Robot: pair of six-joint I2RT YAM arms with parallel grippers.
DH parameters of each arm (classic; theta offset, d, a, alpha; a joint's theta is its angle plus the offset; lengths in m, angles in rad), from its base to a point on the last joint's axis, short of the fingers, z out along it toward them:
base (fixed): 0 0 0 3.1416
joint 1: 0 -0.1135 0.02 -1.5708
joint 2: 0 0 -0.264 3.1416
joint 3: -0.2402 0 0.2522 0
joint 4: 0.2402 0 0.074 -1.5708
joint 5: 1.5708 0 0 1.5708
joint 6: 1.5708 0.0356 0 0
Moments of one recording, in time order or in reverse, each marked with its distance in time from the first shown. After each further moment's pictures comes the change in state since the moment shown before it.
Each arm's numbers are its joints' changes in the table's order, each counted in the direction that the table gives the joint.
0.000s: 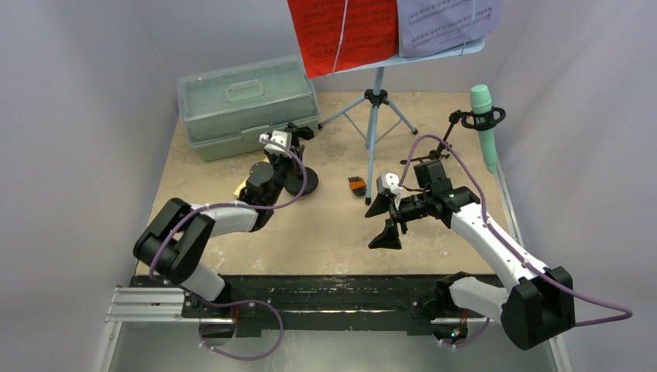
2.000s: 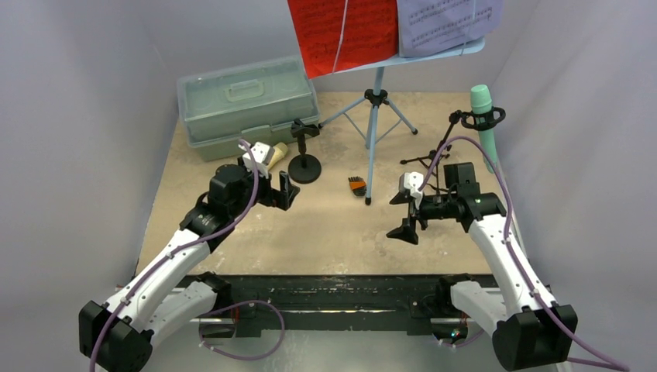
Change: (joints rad) left arm -0.076 0.616 -0.111 1.152 0.337 -0.082; right arm 0.214 0.135 -0.024 0.176 0.100 -0.209
